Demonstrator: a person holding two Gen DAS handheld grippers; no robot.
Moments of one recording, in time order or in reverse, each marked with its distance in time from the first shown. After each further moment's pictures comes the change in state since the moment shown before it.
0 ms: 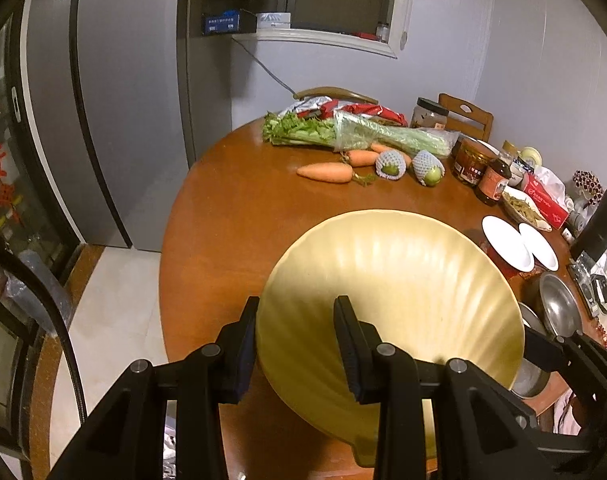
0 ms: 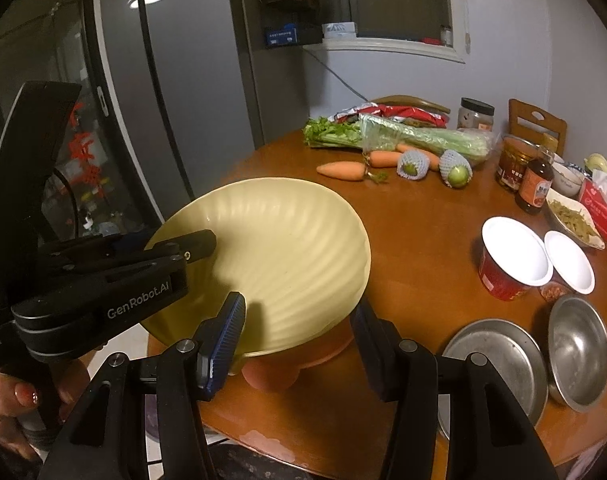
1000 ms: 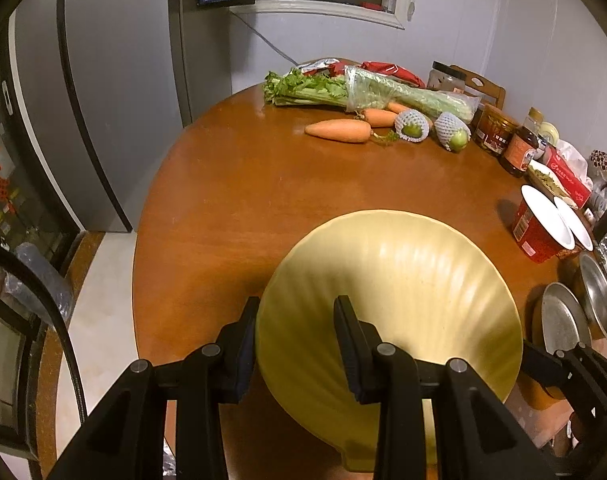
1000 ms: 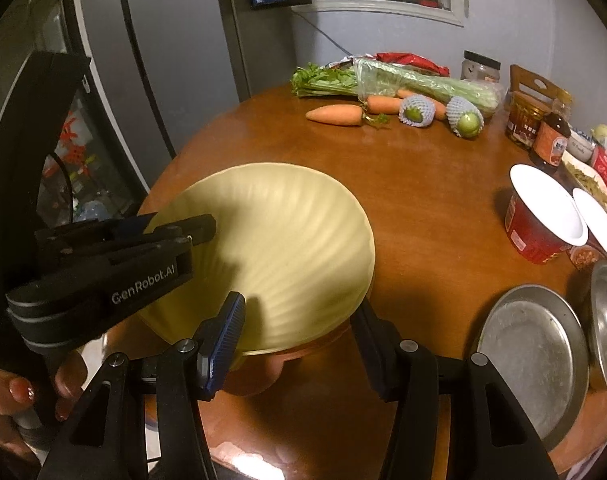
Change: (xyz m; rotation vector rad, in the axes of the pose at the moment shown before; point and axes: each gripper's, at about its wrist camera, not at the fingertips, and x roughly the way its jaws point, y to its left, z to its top) left arm 0.065 0.007 -0.010 0.032 0.077 0.028; right arm 0.065 -0.009 -0.023 0.020 0.119 -0.022
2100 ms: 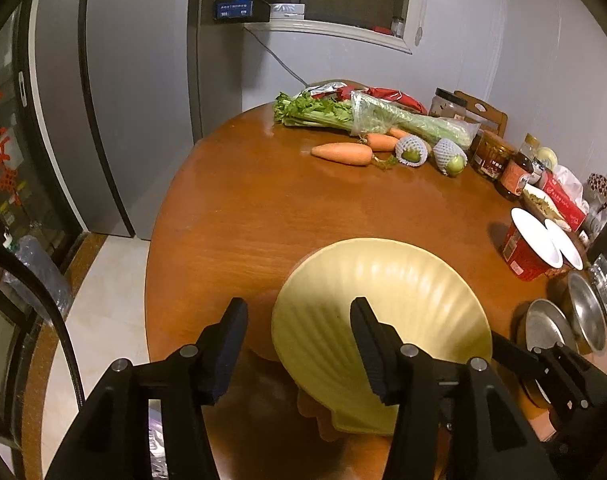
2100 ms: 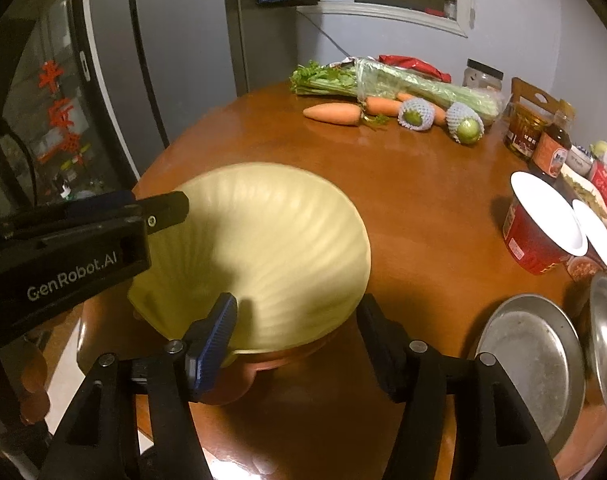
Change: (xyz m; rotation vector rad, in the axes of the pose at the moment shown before) left arm -0.023 0.001 -0.008 -0.067 -0.078 -0.003; right arm 0.007 -0.006 -0.005 -0.041 -0.018 -0.024
